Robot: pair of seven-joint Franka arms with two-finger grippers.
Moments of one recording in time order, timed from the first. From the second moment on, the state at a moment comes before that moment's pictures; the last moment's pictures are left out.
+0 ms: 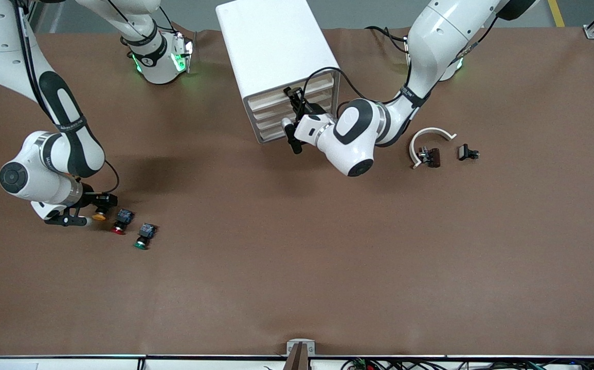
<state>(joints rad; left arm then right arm) -0.37 0.62 -0.39 -1.76 -1.00 1.69 0.68 -0.16 0.50 -0.05 -2.07 0.00 2.44 -0.15</state>
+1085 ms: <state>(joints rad) -0.27 0.66 -0.33 -1.63 -0.94 1.68 0.55 -0.08 0.34 -0.04 -1.93 0.00 2.11 -0.24</state>
